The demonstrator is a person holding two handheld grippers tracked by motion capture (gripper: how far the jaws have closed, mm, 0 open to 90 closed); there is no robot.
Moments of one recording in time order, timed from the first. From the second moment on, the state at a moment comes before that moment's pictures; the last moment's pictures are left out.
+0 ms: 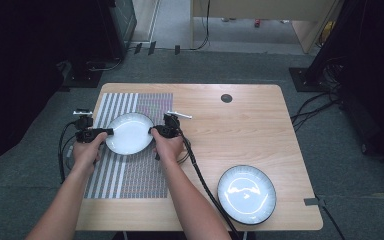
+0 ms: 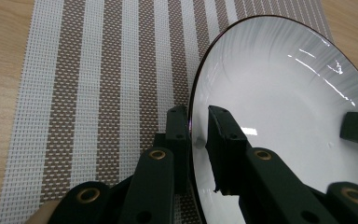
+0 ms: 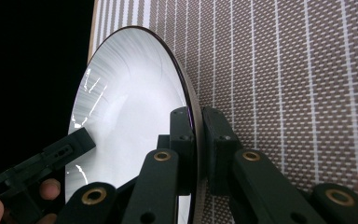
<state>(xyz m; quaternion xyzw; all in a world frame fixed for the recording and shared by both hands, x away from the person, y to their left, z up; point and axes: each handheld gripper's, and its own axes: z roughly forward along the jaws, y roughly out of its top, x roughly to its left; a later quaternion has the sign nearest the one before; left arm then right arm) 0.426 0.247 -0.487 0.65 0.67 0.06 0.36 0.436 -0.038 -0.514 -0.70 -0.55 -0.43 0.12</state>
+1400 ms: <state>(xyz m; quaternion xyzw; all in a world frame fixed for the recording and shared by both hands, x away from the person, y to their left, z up) 0.375 0.234 -0.451 0.68 0.60 0.13 0.40 0.391 -0.056 -0.450 -0.56 -0.70 -0.44 -0.05</state>
